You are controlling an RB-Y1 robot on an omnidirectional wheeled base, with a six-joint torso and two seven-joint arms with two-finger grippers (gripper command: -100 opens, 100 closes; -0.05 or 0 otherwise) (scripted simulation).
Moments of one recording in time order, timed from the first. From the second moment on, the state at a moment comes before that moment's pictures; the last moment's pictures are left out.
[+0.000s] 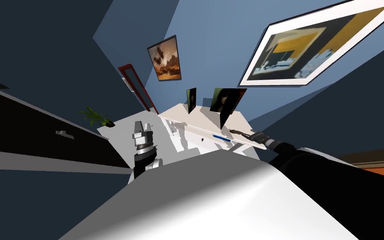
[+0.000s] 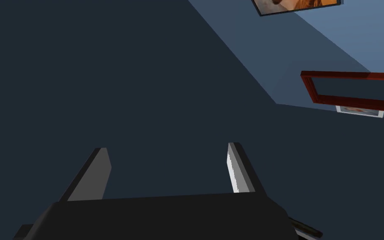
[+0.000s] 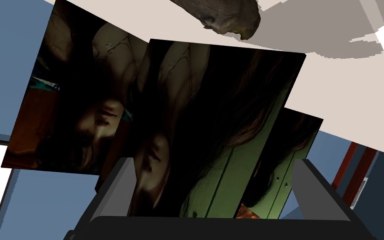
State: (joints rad) left arm 0.49 -0.02 -0.06 -2.21 -0.07 -0.59 -0.15; right arm 0.75 -0.94 -0.45 -1.28 0.40 -0.70 0.60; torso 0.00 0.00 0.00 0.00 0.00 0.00
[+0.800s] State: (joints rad) left arm 0.50 -0.02 -0.06 -2.21 -0.07 -0.59 -0.15; right arm 0.82 -1.02 -0.44 -1.07 0.52 -0.71 0.74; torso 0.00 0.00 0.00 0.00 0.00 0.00
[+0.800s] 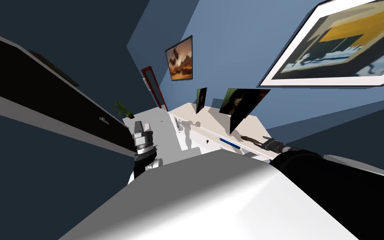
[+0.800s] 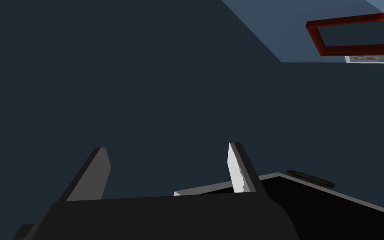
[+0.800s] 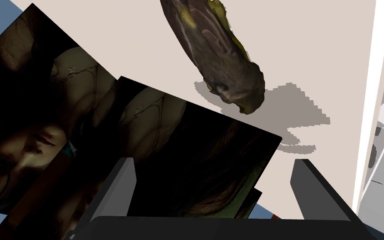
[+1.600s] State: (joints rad) left arm 0.49 -0.02 -0.06 -2.21 -0.07 -0.59 -0.15; right arm 0.85 -1.08 -0.40 -0.90 0.60 -0.73 0.83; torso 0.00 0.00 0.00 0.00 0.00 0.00
